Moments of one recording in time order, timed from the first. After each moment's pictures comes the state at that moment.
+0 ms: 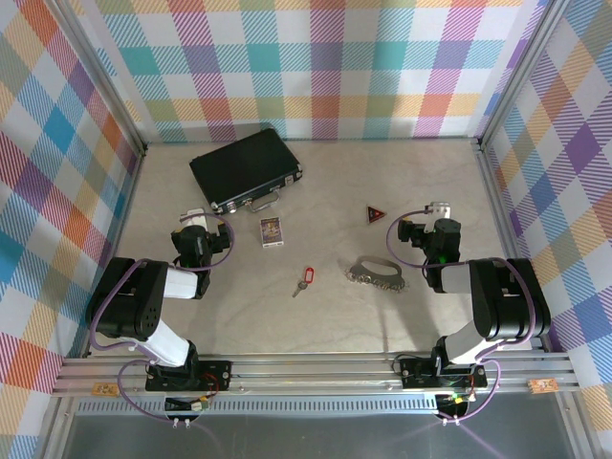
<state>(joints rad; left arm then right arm) -0.10 1.58 0.38 0.79 -0.28 -0.13 0.03 1.54 0.39 0.75 0.04 0.05</state>
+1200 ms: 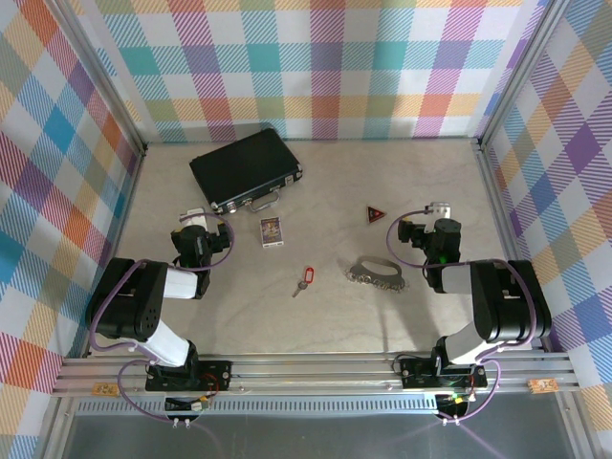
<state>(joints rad) -0.10 1.57 0.38 0.78 -0.28 -0.13 0.03 1.51 0.39 0.71 0.04 0.05</state>
